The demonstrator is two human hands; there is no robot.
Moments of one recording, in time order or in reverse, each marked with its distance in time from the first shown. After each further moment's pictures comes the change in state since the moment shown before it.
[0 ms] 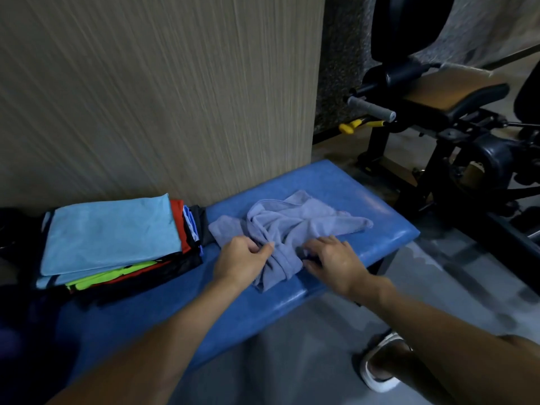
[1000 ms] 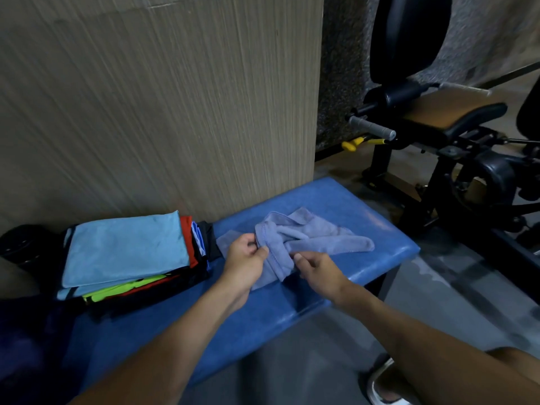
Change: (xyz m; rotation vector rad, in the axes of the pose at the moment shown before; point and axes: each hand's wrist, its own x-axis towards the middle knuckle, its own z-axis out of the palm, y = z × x) left_hand -0.003 0.020 -0.007 -0.638 -0.025 -0.039; right_hand 0.014 -0.026 0.006 0.808 -0.030 0.191
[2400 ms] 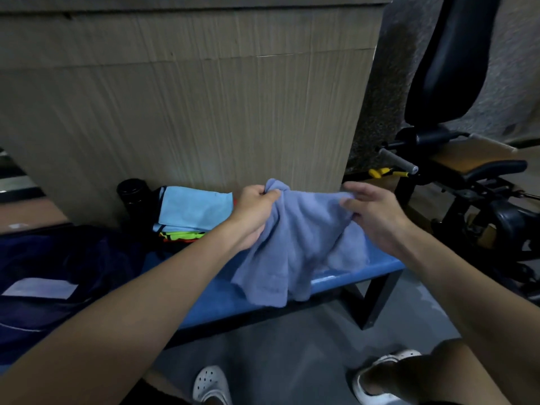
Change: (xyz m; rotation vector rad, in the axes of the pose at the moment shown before) left_hand -0.112 0.118 -0.070 -0.141 0.064 0.051; right_hand -0.094 -0.163 -0.077 0.456 0.182 -0.083
